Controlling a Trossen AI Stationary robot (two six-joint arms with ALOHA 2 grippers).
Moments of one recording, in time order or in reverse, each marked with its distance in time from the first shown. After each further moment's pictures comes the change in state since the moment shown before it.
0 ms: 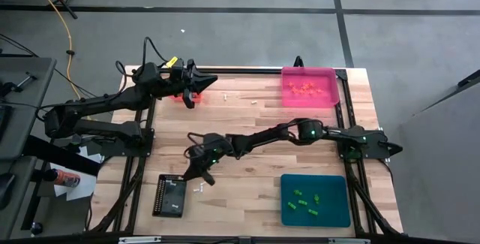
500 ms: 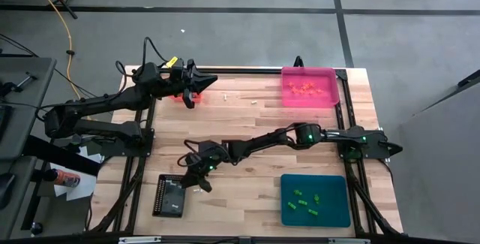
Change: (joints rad) left arm 0.000 0.000 0.000 0.000 0.000 0.000; right arm 0.039 0.058 0.125 -0.147 0.060 0.016
